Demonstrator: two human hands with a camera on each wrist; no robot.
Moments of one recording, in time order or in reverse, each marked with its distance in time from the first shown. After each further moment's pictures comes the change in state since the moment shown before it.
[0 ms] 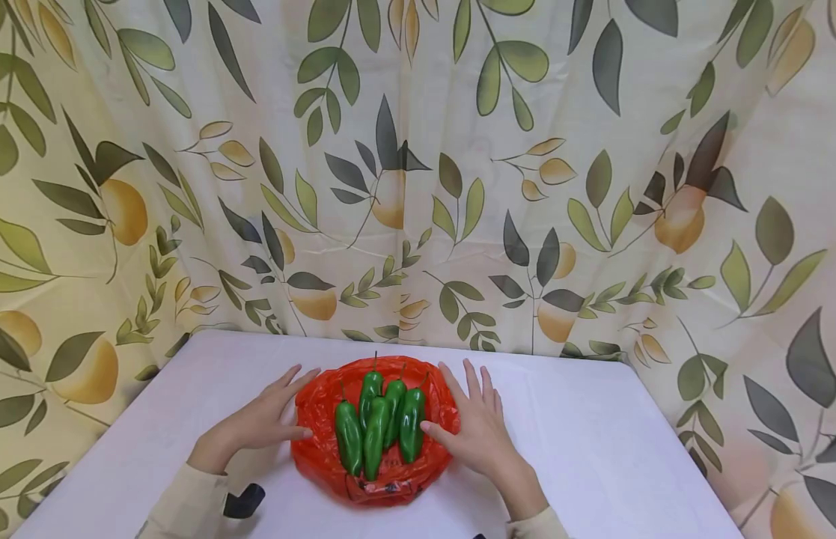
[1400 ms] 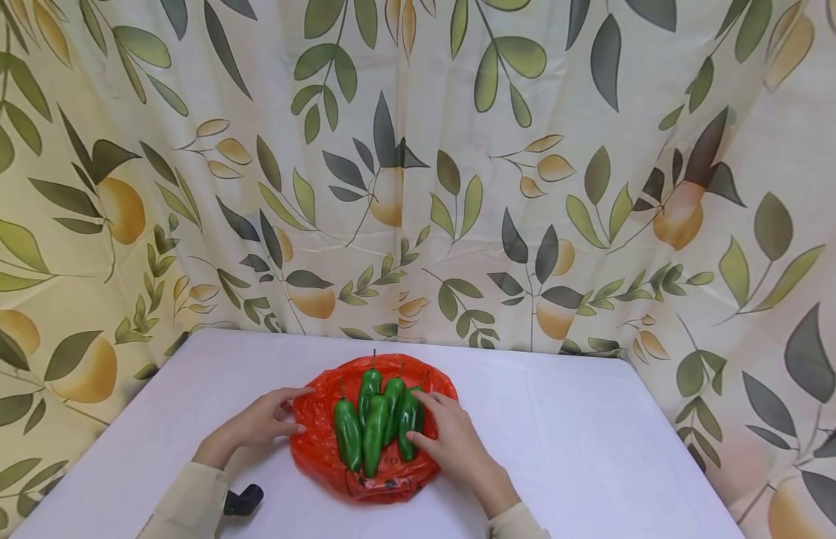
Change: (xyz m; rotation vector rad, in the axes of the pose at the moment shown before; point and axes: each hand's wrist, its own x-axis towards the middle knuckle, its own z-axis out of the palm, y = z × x) left_hand 0.010 -0.028 0.016 -0.173 -0.017 -0.094; right_hand 0.008 -0.001 0.043 0.162 -0.101 -0.031
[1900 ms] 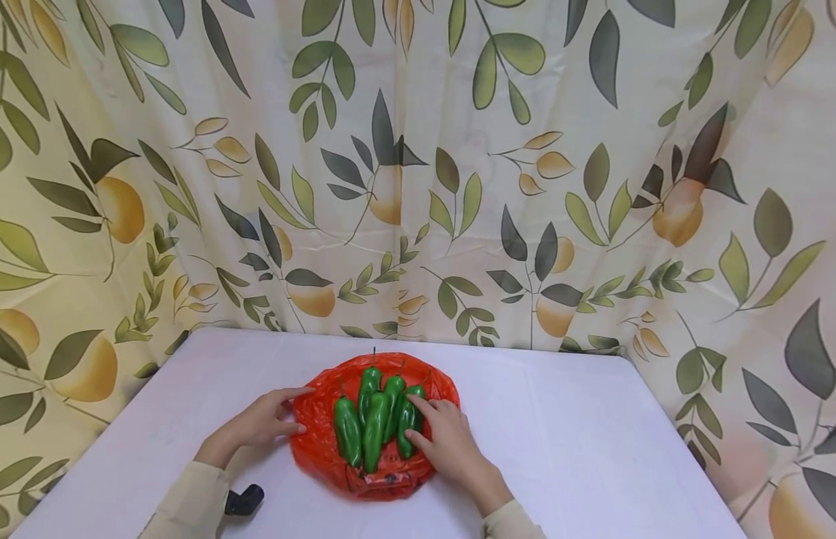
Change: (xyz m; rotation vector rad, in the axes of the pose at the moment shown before) left_hand 0.002 -0.004 0.005 0.032 0.014 0.018; right_hand 0.001 0.005 0.012 -0.053 -0.025 -0.013
